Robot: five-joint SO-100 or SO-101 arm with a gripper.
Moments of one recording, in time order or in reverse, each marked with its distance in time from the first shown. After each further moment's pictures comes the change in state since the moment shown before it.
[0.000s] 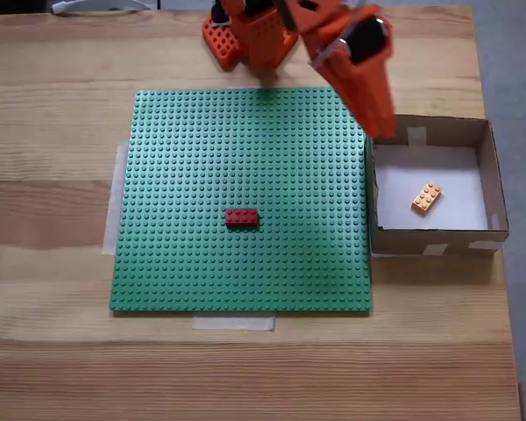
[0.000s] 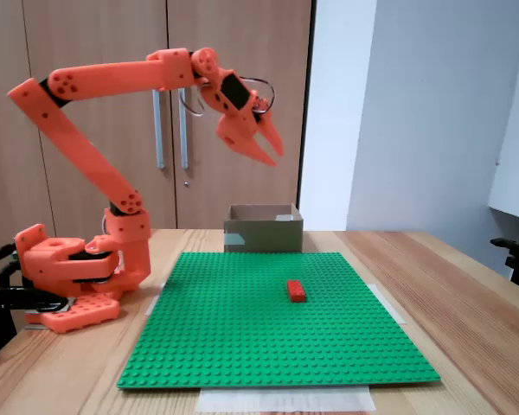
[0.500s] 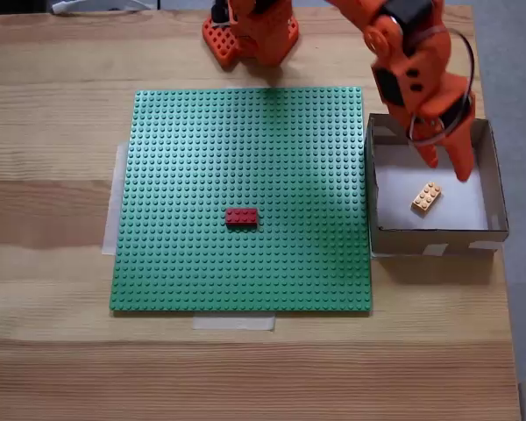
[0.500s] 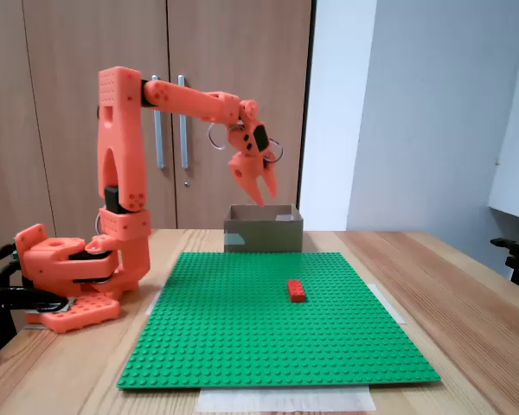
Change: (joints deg) arm -16.2 -42.1 -24.7 6.2 6.8
